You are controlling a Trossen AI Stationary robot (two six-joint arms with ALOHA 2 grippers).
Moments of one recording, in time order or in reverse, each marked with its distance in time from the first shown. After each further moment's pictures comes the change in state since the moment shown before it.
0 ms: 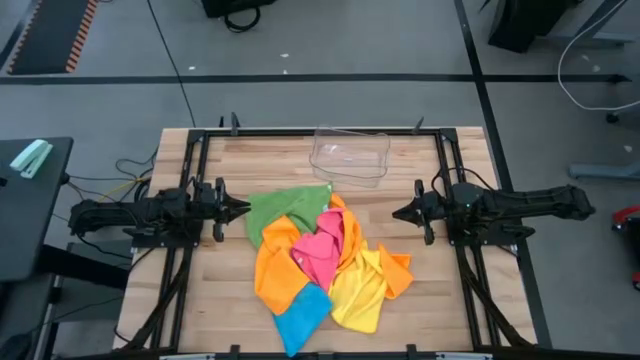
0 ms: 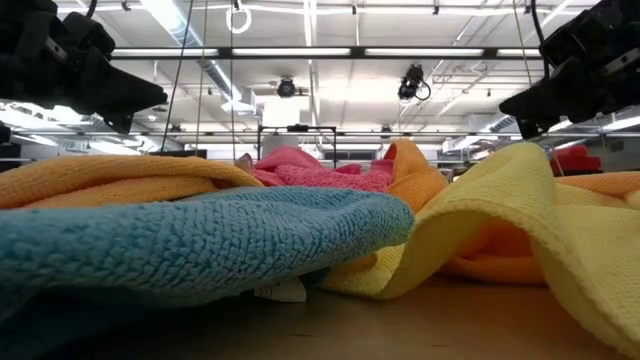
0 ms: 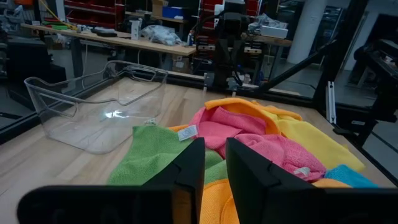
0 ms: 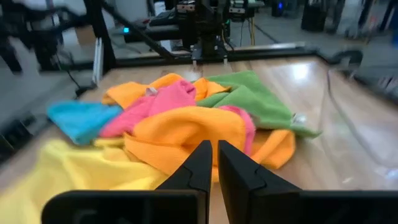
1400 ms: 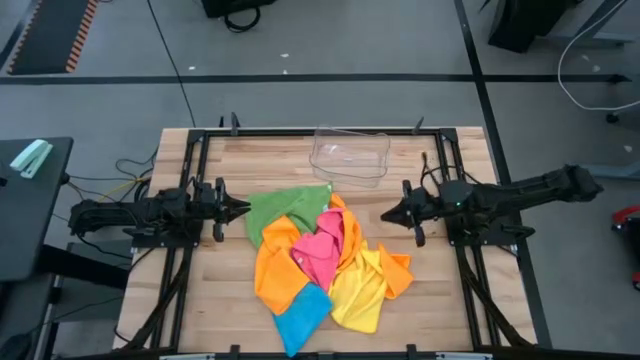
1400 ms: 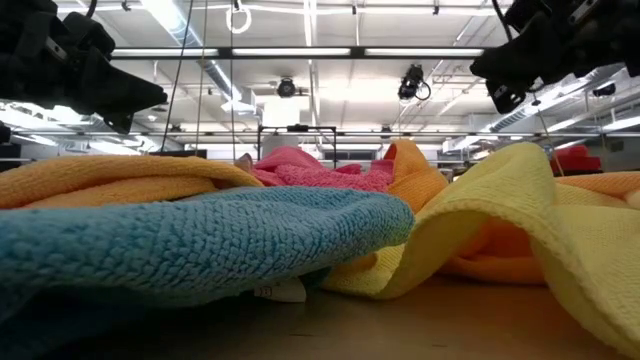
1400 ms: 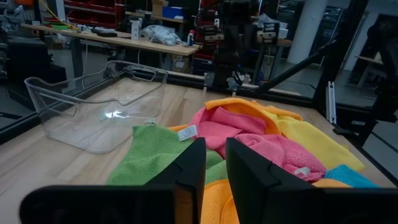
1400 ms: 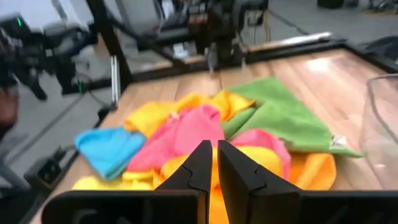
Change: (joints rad) left arm 0.000 0.000 0.000 0.000 0.000 0.000; right arm 0.116 0.411 0.214 0.152 0.051 0.073
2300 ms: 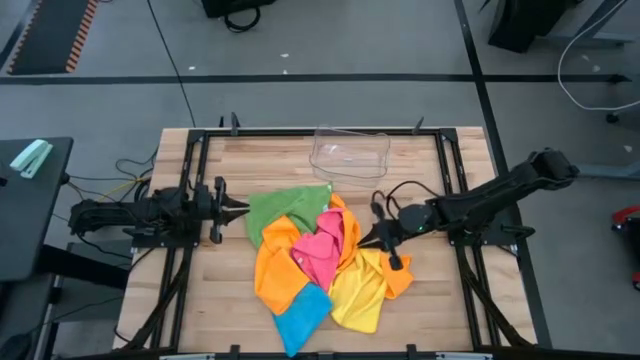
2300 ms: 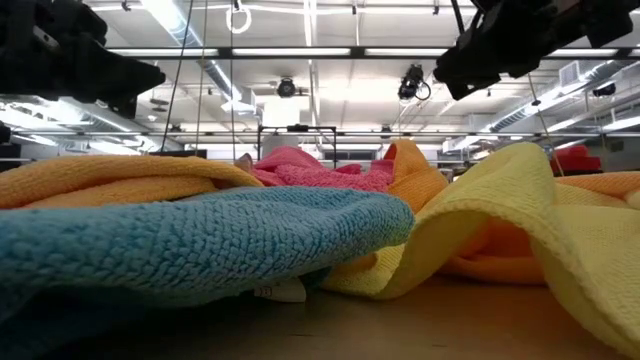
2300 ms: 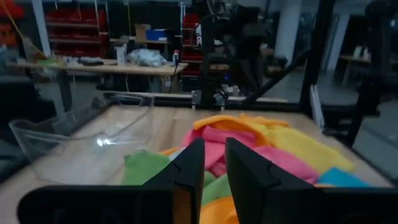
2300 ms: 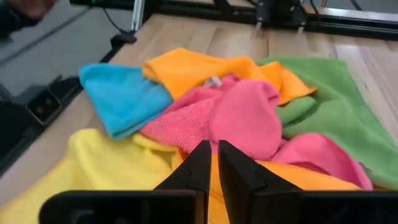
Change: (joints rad) left arm -0.003 0.000 0.000 0.080 0.057 0.097; right arm 0.168 0.527 0.282 0.013 0.051 -0.190
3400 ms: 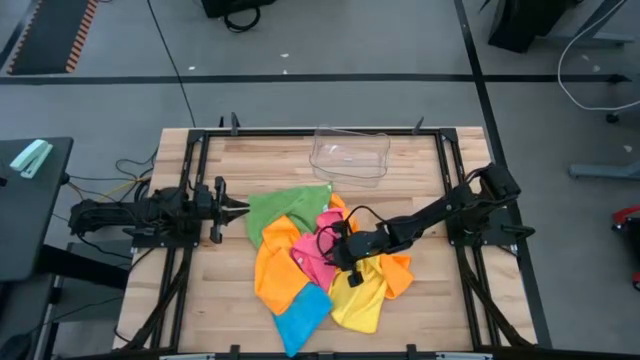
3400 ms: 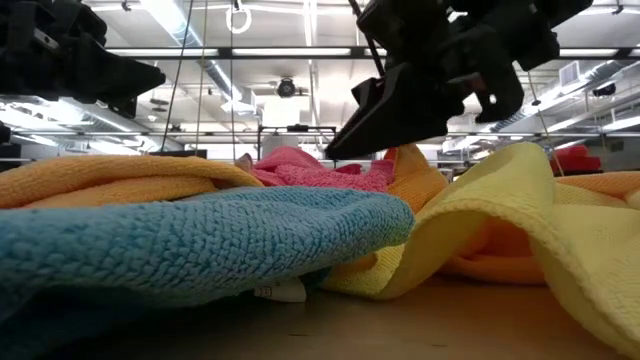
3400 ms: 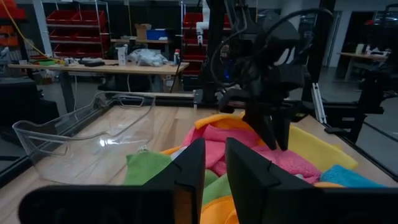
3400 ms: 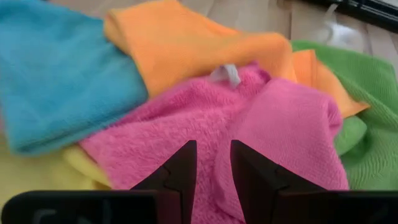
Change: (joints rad) left arm 0.000 0.000 0.000 -0.005 0.000 0.026; right arm 0.016 0.556 0.321 0.065 0.096 -0.155
